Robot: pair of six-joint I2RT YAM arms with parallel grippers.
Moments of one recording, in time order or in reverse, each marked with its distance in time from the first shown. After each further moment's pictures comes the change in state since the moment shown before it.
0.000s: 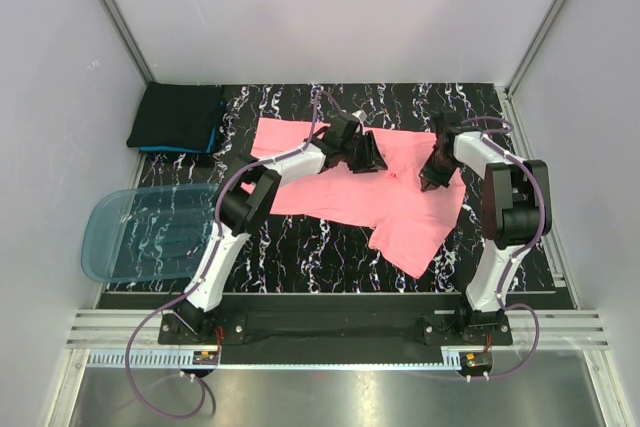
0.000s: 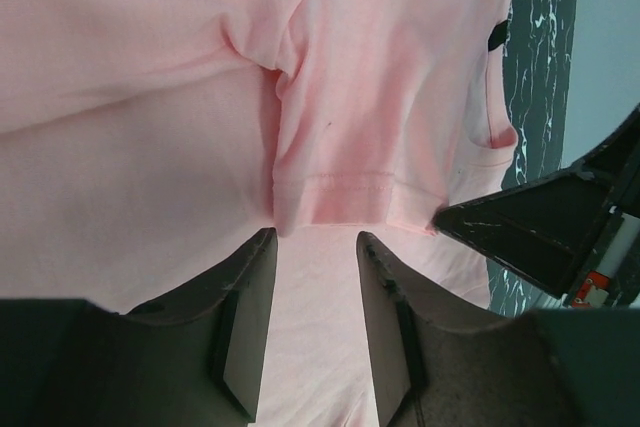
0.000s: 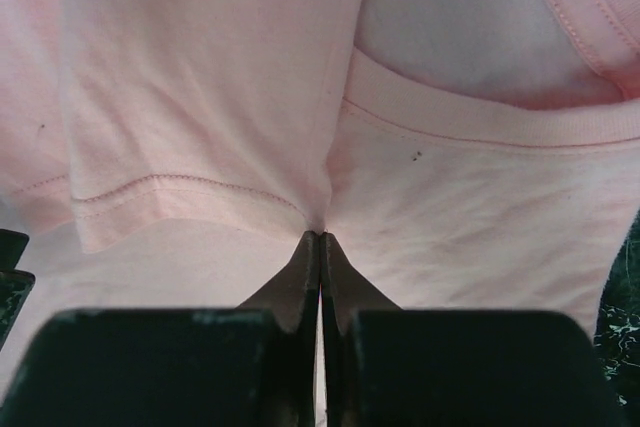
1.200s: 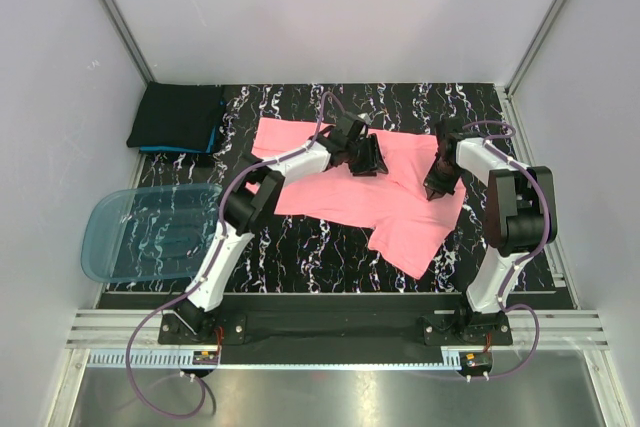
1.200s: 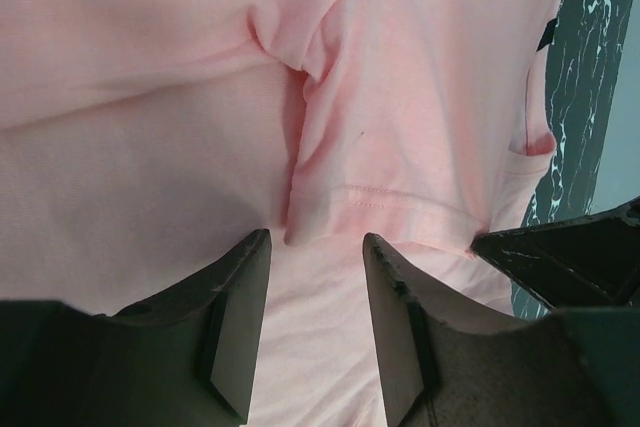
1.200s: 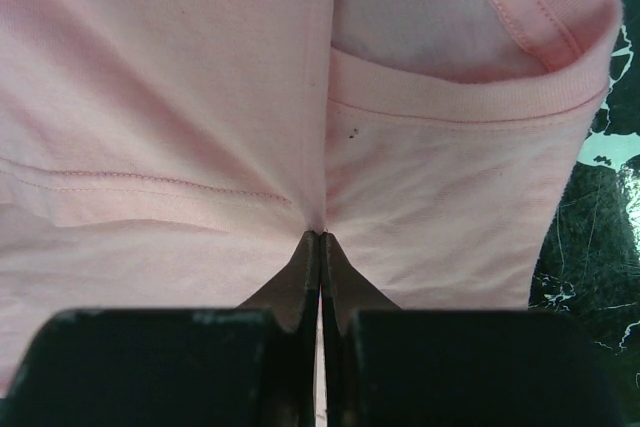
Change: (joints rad) left arm -0.016 0.041 0.088 -0.136 -0.029 0.023; right arm 0.000 -0.066 -0.080 -0.021 0.051 -0.069
